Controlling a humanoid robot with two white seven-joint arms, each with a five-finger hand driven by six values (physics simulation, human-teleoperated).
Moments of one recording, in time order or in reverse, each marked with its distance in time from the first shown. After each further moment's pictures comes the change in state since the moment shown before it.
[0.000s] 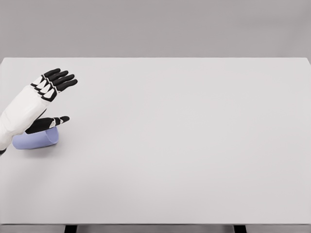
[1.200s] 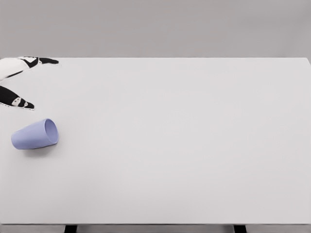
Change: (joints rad) left arm -0.344 0.218 0.005 0.009 0.636 0.428 -0.943; right arm 0.008 0.000 -0.002 0.008 -0.001 0.004 0.002
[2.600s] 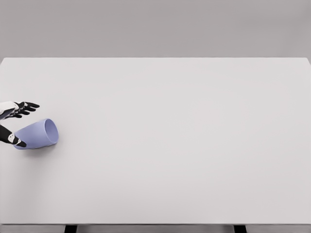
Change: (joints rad) left arm 0.187 0.048 -0.007 -0.070 0.140 0.641 -0.019; right arm 0.000 0.000 0.000 0.000 0.000 0.000 0.000
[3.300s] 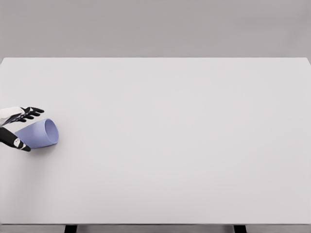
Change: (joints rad) left arm -0.002 -0.033 -0.034 -0.001 -0.064 0.000 0.000; right arm 0.000 0.000 0.000 0.000 0.000 0.000 0.000
